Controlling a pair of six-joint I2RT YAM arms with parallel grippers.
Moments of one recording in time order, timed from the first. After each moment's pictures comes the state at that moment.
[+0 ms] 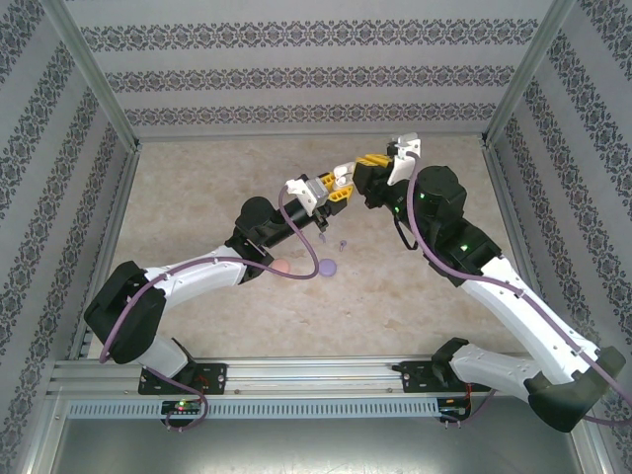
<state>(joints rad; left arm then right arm) -0.72 1.53 0.92 0.90 0.26 0.13 0.62 1.06 1.15 -0.18 0.07 0.27</state>
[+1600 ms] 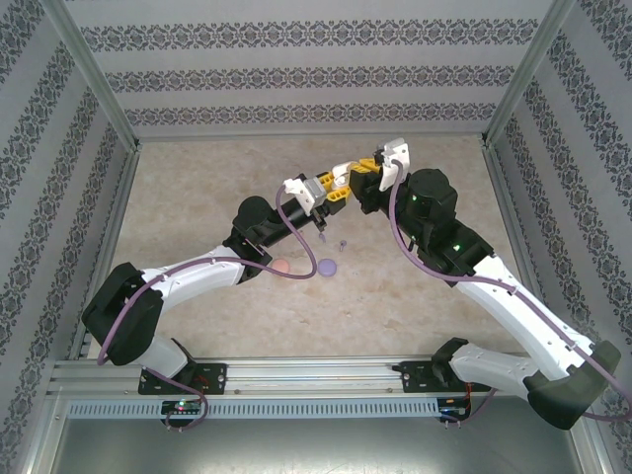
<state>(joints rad) -0.71 1.52 0.92 0.89 0.29 0.12 0.63 1.07 1.11 -0.15 0.06 0.13</state>
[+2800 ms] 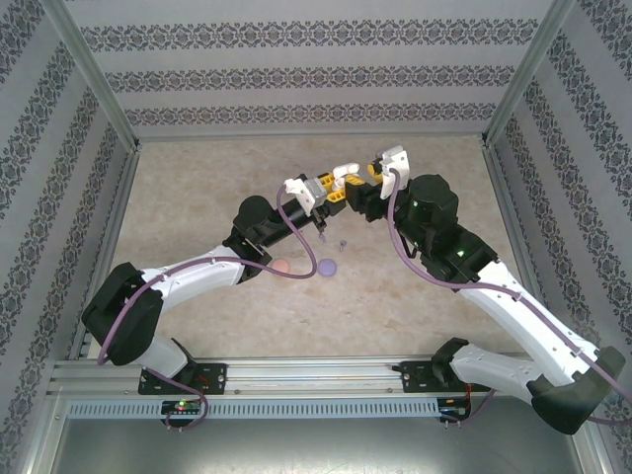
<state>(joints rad) -0.71 1.52 0.92 0.88 0.29 0.11 0.65 1.04 1.09 -0.21 0.08 0.07</state>
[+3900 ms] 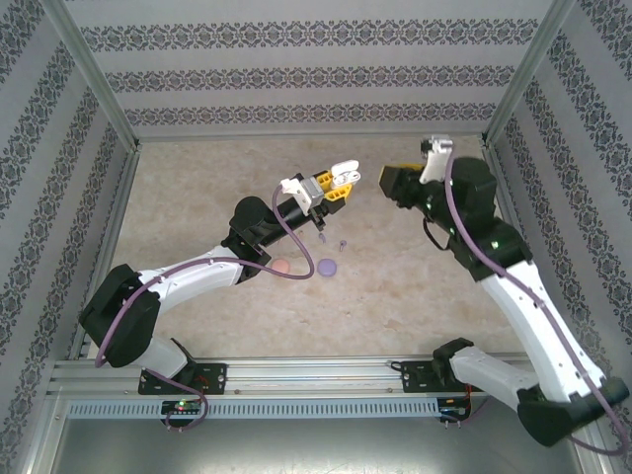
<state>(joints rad) -0.71 1.50 0.92 0.92 0.31 0.12 0.39 1.05 1.27 -0.49 -0.12 0.39</state>
